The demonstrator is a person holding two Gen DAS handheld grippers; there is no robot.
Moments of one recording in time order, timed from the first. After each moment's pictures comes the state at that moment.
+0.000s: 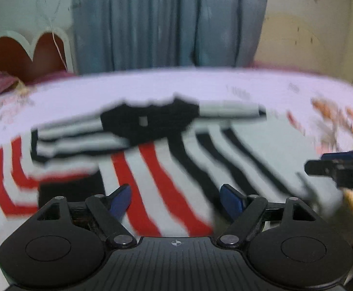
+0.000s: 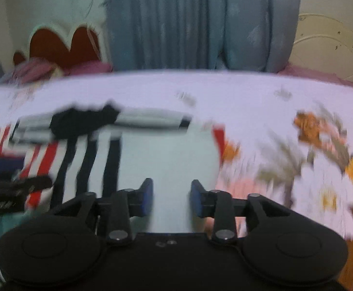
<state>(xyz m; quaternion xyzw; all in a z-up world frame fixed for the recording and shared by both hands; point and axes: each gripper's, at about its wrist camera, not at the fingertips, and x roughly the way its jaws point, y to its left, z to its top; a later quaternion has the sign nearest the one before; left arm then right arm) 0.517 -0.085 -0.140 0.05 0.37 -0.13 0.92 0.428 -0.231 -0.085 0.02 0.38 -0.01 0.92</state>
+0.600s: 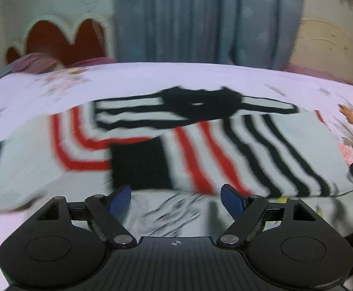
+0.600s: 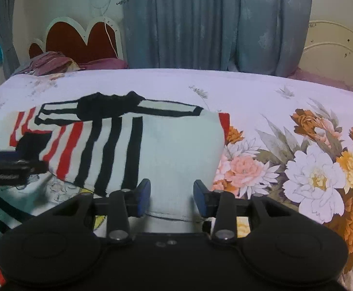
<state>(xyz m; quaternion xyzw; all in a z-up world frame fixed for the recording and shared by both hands) 0.465 -0.030 -0.118 0.02 0.37 -0.03 0.93 0.385 -0.227 -0.063 0.01 0.37 0.03 0.93</state>
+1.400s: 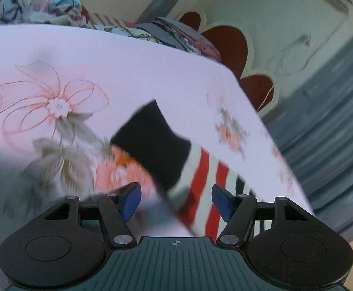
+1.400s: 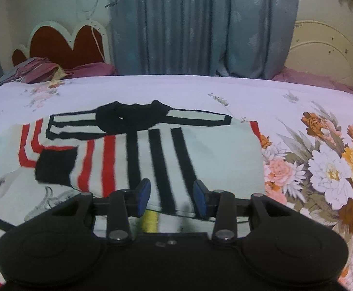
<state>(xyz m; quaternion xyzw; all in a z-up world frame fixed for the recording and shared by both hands) 0.400 0.429 -0.169 -0.41 0.24 0.20 0.86 0.396 -0.124 -0.049 0.02 0.37 -0.04 0.93</state>
